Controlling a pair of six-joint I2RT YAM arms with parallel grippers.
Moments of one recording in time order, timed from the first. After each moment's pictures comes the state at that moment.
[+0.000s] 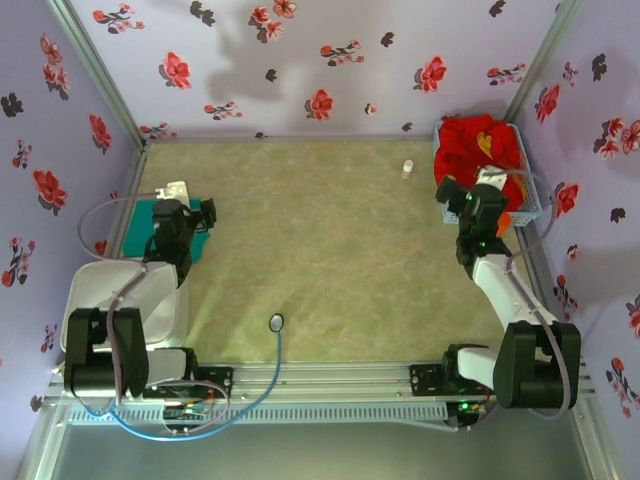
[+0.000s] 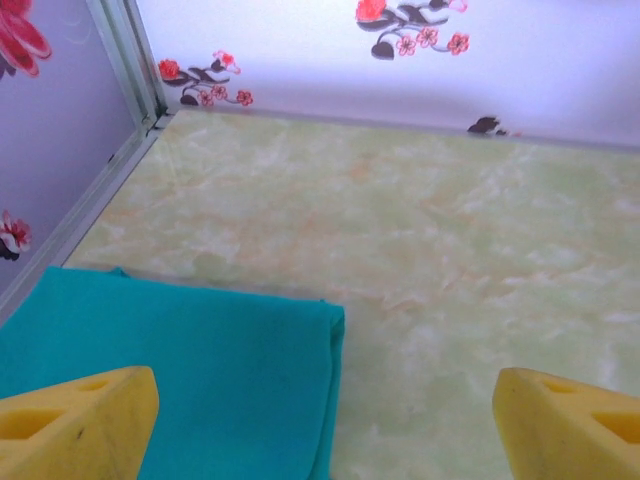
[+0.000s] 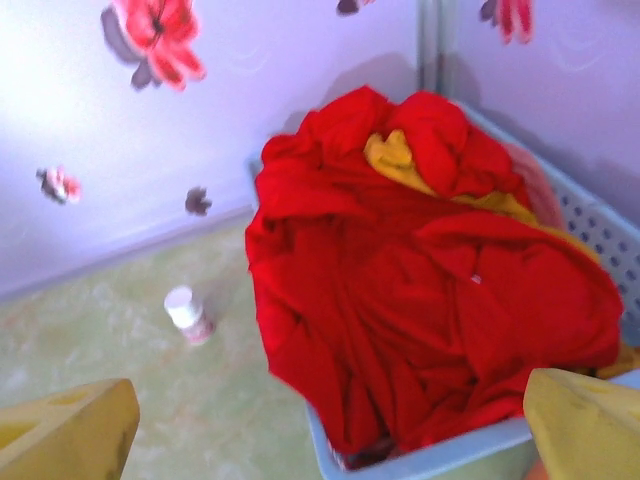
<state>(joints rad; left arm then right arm) -0.06 1.26 0.60 0.28 -0.17 -0.10 0.00 1.20 0.74 0.14 0.24 0.26</state>
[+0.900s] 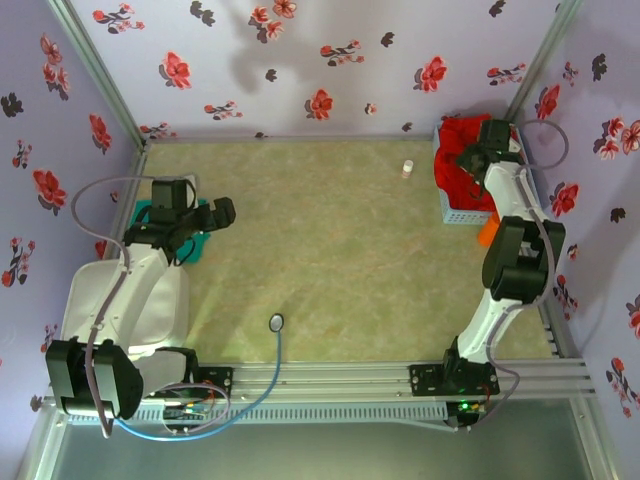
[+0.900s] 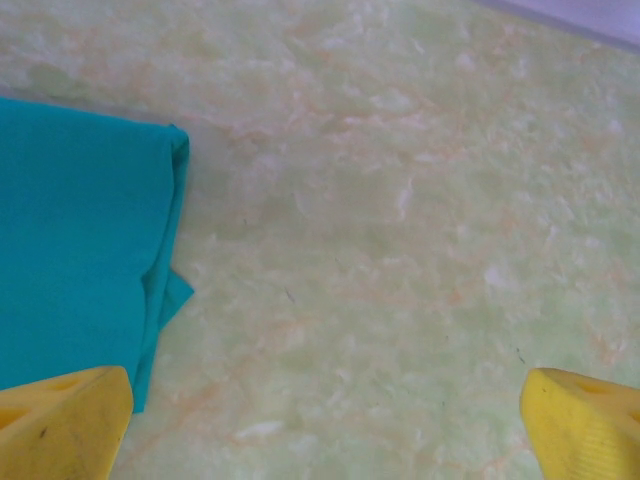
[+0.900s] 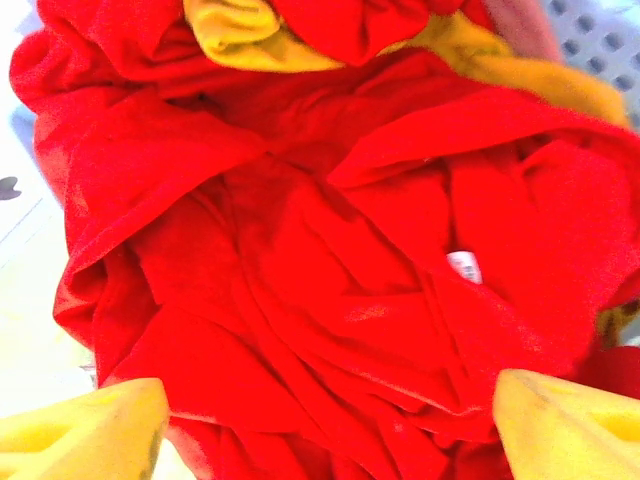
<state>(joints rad) -0.15 1.18 0.97 -0.55 0.05 -0.33 -0.13 1.90 1.60 -0.59 0.15 0.60</state>
